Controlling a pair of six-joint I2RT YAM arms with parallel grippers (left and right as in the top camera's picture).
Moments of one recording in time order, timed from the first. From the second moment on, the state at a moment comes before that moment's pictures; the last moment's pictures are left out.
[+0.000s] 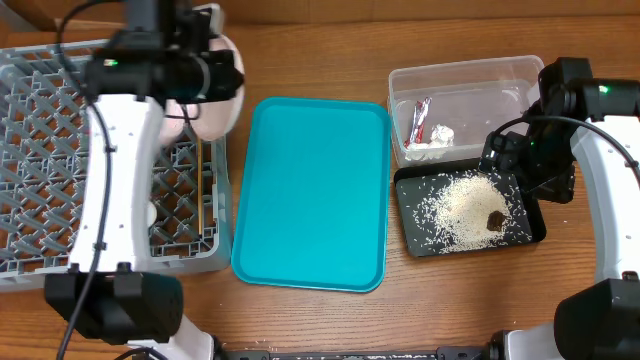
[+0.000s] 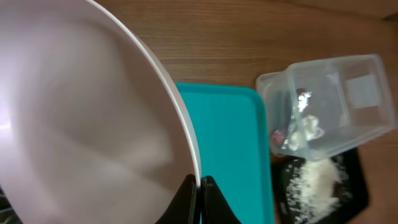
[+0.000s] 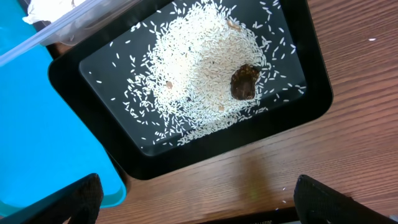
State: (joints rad) left arm 0.01 1.78 1.89 -1.09 0.45 -0.12; right arm -0.08 1.65 1.57 -1.51 -0.09 0.28
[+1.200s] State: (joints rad) left arm 0.09 1.72 1.89 -1.48 0.21 -0.15; right arm 0.02 1.65 1.57 -1.13 -0.36 0.17
